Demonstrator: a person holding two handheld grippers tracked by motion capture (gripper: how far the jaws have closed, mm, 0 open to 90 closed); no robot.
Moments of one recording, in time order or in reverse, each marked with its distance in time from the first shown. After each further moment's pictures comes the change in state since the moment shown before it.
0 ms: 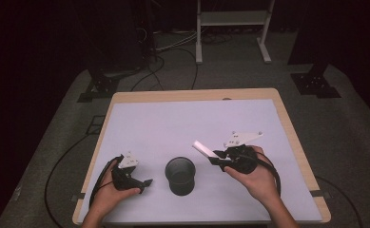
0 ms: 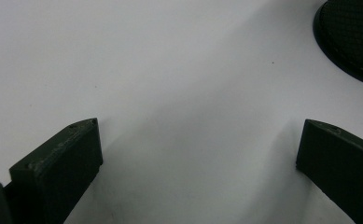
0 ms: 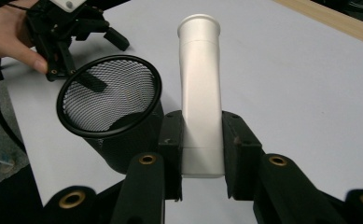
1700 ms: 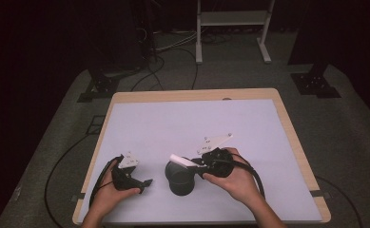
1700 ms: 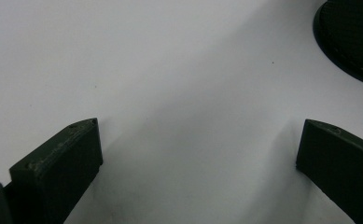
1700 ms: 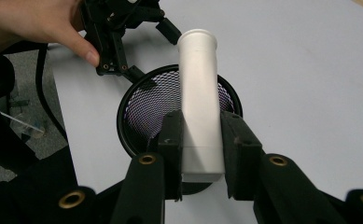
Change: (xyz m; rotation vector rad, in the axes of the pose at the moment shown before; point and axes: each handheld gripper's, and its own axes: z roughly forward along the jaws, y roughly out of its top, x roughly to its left) left arm 0.000 0.000 0.000 0.000 0.000 0.001; right arm 0.038 0.025 0.035 0.086 0.123 -0.101
